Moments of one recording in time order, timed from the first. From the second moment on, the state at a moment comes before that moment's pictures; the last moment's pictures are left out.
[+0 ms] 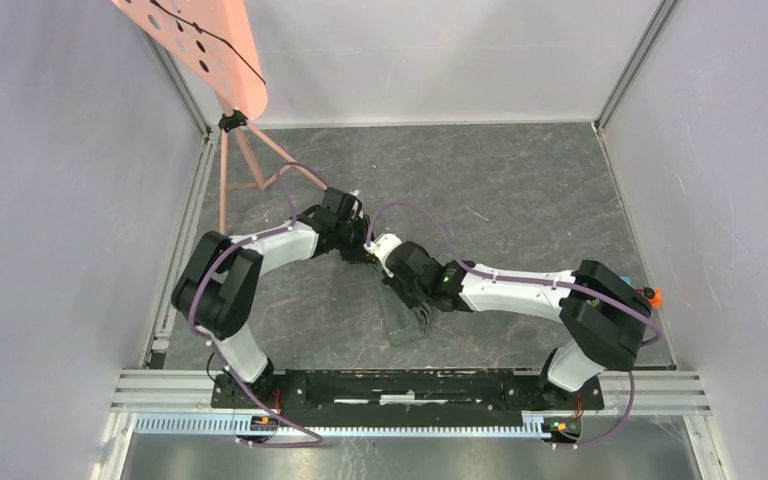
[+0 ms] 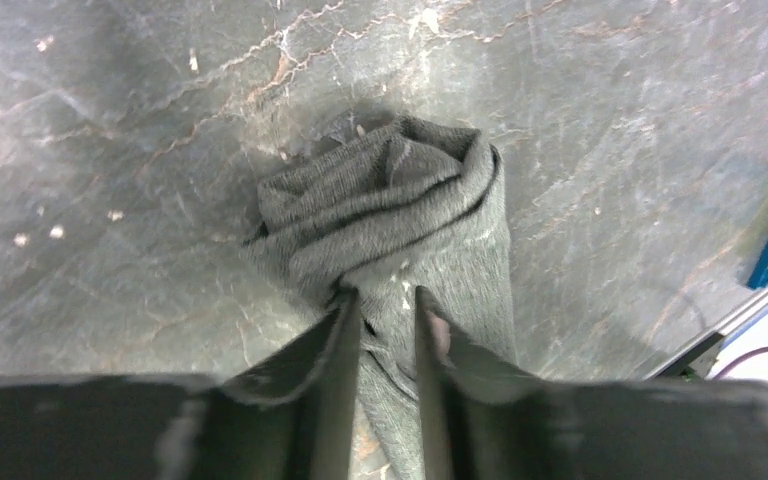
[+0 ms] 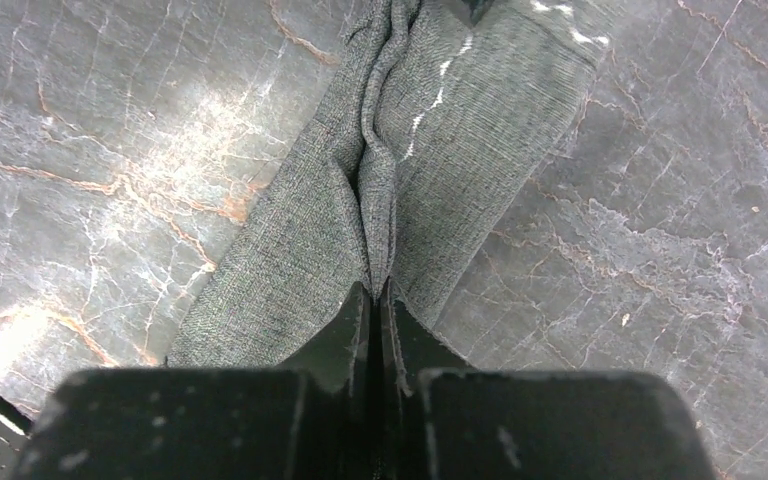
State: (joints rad) left arm -0.49 1.74 0.97 -0.19 0.29 -0.64; right arm 1.03 1.59 0.91 -0.21 0.19 0.11
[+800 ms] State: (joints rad) left arm -0.74 1.12 0.34 0.02 0.30 -0.97; right arm 1.04 1.58 0.94 -0.25 0.19 0.29
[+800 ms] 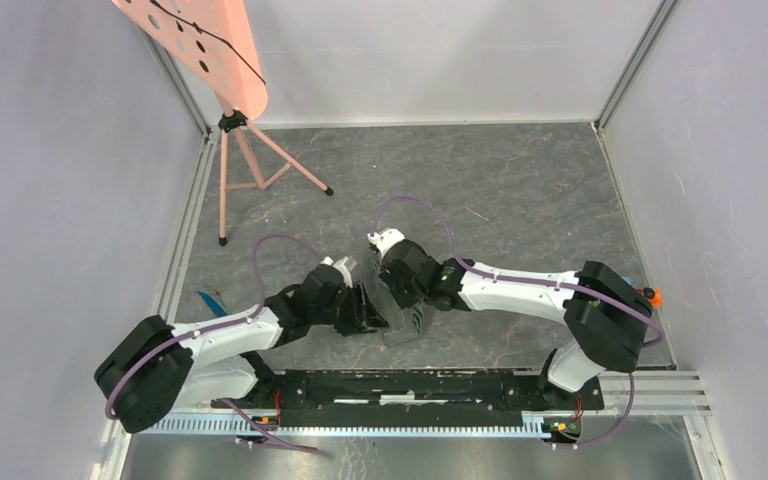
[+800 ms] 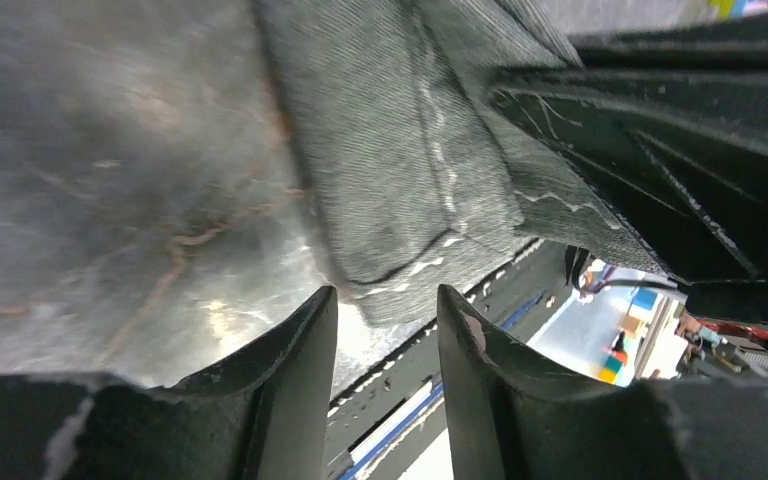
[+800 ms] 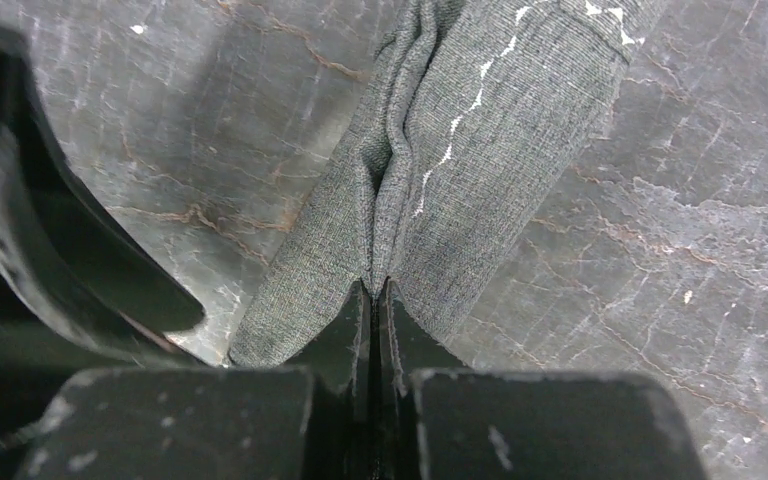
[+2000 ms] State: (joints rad) left arm -0.94 0.96 0.29 -0.05 0.06 -1.08; right arm 1.14 1.46 0.78 -0.10 0.22 0.65
